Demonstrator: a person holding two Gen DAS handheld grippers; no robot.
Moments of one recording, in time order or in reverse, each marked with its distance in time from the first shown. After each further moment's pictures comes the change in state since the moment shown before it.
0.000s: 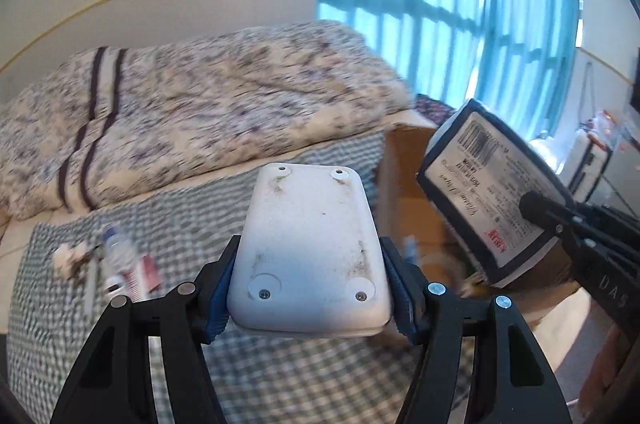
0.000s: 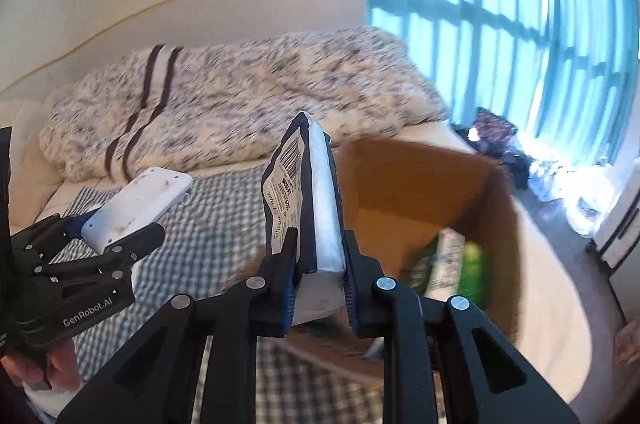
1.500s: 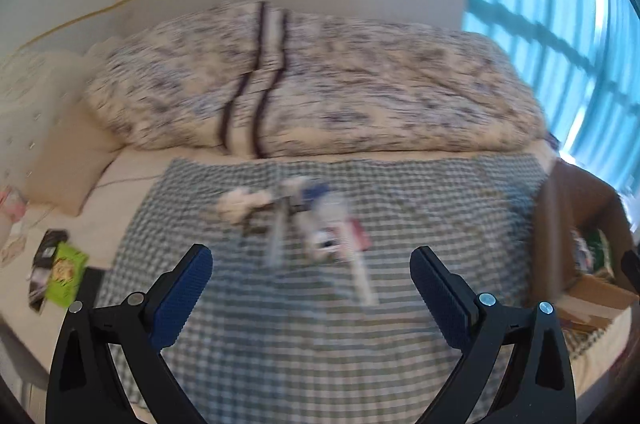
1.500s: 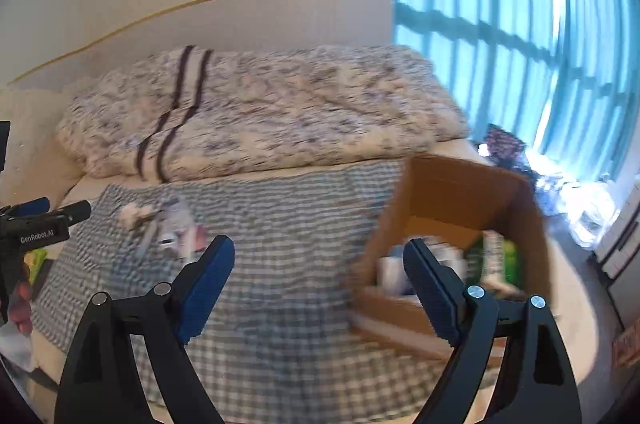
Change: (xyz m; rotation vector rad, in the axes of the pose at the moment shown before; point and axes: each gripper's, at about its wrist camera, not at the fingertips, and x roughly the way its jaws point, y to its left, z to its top) left arm -0.106 0.252 -0.050 -0.267 0.073 0.379; right arm -0.031 0.139 -0.006 -0.060 -0.009 0.059
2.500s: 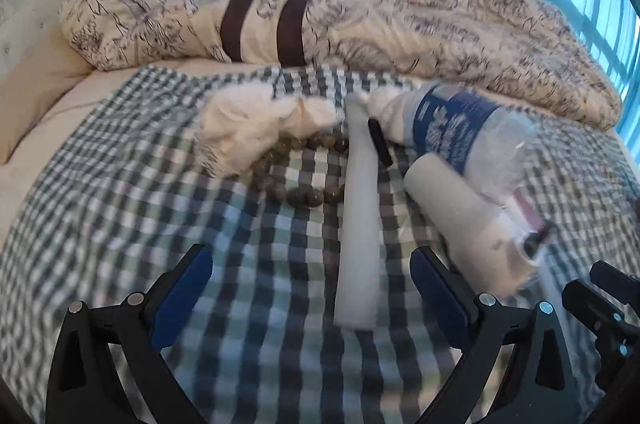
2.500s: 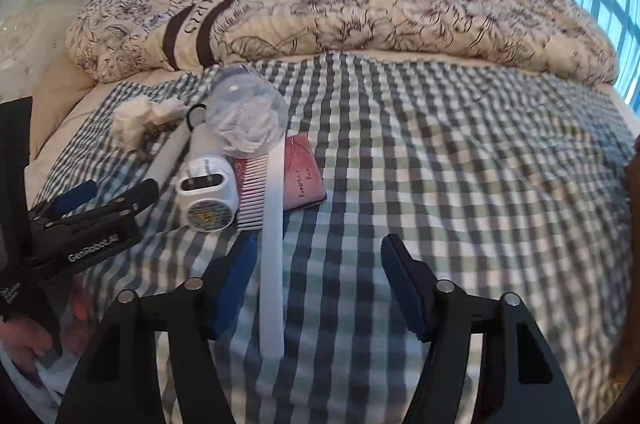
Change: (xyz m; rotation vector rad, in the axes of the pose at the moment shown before) left arm 0.285 0.067 -0.067 -0.066 0.112 -0.010; right arm 0.289 0.174 -0.079 -0.083 0.288 0.161
